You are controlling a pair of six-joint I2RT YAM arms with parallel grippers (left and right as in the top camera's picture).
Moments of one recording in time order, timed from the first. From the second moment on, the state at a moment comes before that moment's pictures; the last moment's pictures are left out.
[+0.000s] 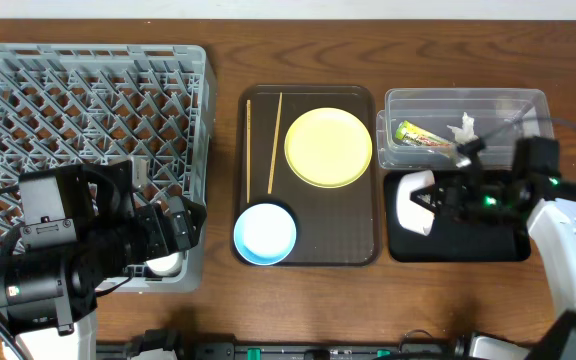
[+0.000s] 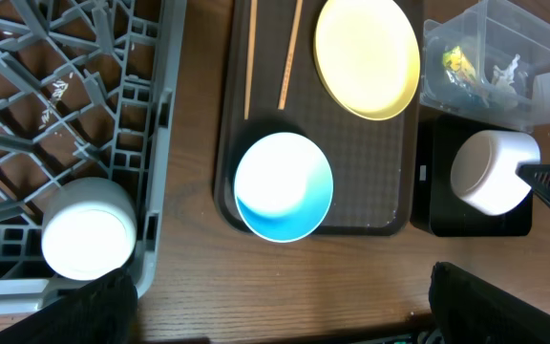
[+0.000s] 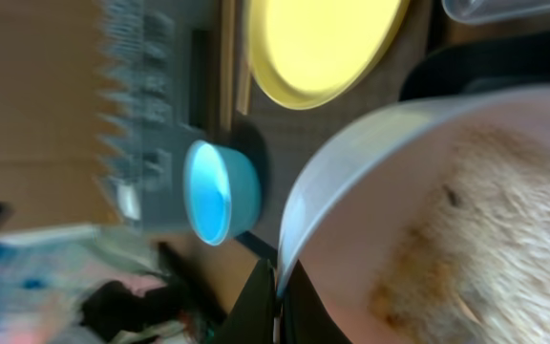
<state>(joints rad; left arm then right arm) 0.16 0.96 1.29 -1.42 0.44 -0.14 -0.25 1.42 0.86 -0.85 -1.02 -0.07</state>
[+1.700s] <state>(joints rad) 0.16 0.96 1.29 -1.42 0.44 -0.14 -0.45 1.47 0.72 -0.85 -1.33 -0.30</state>
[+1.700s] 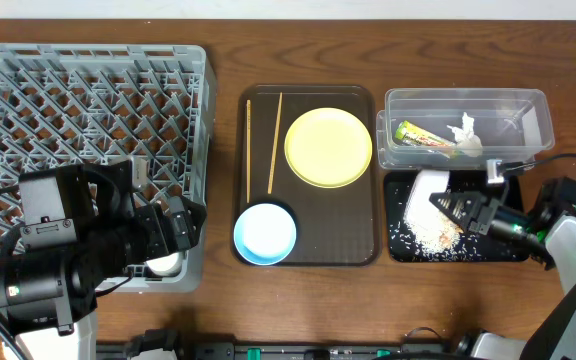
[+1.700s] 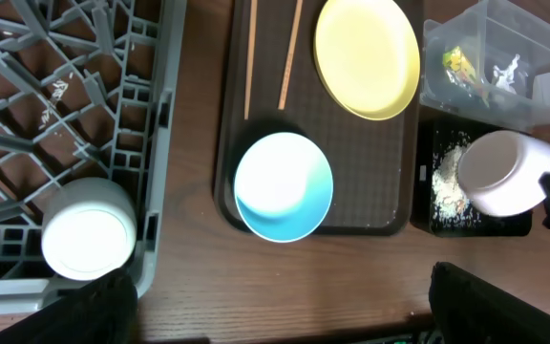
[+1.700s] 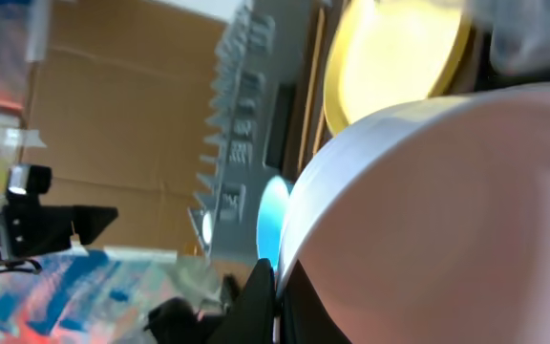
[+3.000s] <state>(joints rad) 0.16 0.96 1.29 -1.42 0.44 -0.14 0.79 1.44 1.07 -0.72 -0.06 0.28</state>
